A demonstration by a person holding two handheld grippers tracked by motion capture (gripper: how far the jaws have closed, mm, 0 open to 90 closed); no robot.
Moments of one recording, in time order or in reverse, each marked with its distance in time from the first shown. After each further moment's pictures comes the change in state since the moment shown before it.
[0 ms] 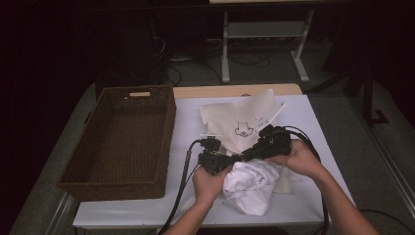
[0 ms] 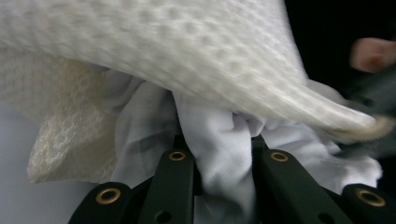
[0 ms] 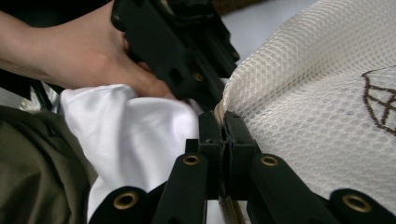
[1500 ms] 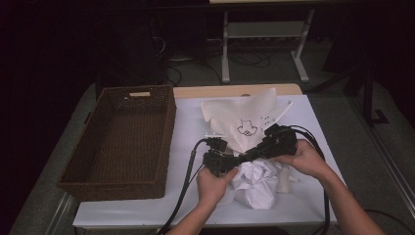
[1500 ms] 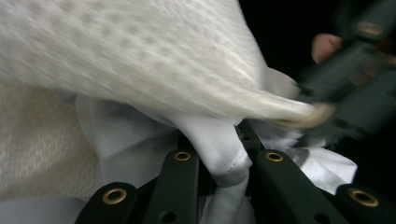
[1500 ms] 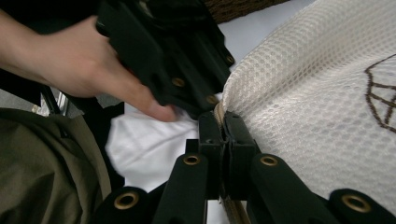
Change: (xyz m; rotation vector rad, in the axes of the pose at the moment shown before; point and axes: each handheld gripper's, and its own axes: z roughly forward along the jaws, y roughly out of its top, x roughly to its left) left arm -0.022 0.001 -0.004 -0.037 -0.063 0.079; right arm 0.002 -0.005 -0.013 -0.041 0.026 0.015
